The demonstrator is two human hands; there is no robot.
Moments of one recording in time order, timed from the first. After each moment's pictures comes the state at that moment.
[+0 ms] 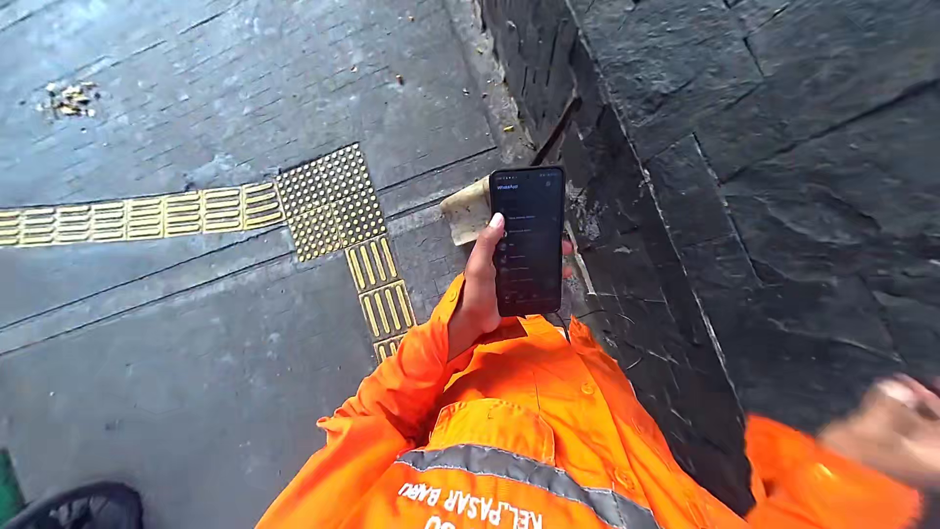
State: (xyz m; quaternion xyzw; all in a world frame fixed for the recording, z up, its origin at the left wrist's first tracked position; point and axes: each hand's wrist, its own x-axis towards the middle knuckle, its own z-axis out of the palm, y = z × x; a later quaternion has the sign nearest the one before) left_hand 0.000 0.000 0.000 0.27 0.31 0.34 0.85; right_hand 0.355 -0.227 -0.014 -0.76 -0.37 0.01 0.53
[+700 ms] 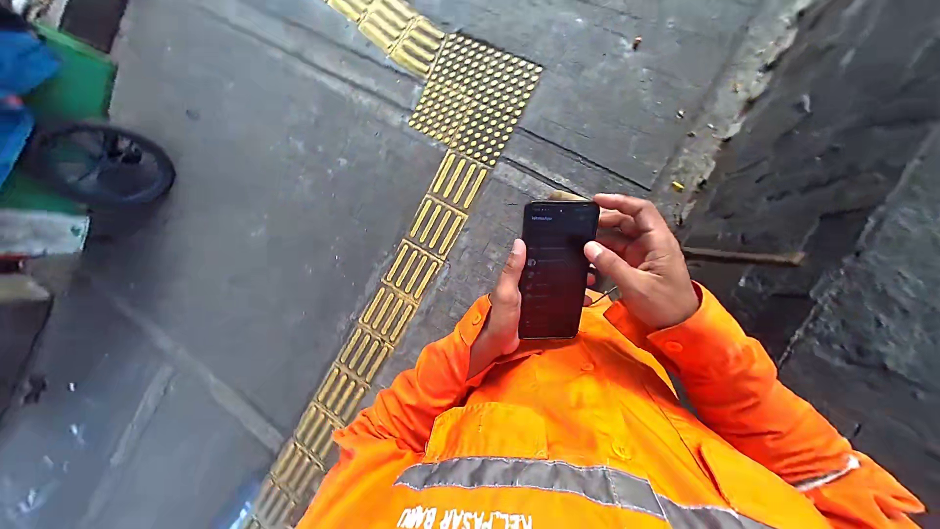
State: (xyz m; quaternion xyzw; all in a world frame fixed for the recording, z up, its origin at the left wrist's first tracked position) left_hand -0.077 0.013 -0.015 0.09 0.46 0.63 0.62; right_hand 0.052 0.159 -0.004 -0.24 -0.66 0.68 0.23
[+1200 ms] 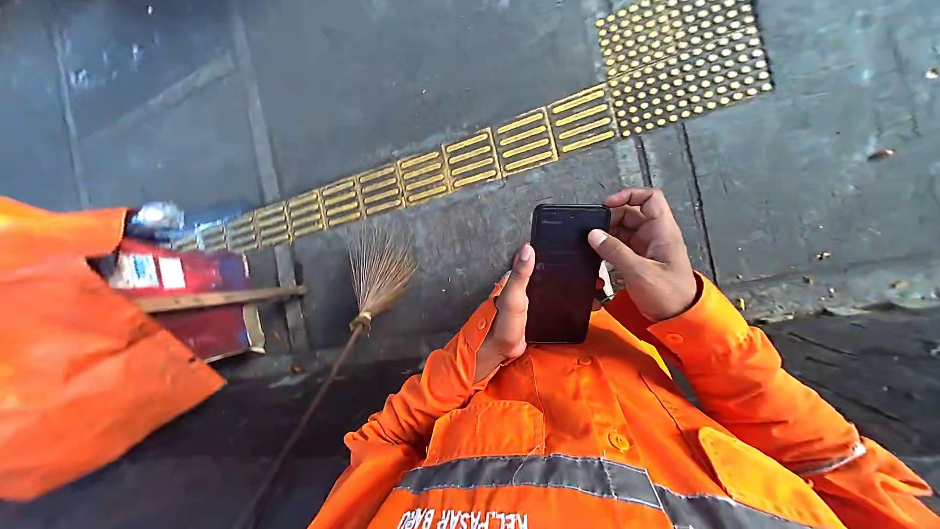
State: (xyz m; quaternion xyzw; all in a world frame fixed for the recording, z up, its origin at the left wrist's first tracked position) left_hand 0.077 -0.013 -0.029 -0.14 0.50 0.80 0.29; right_hand 0.038 0.178 -0.022 -0.02 -0.65 0.75 -0.10
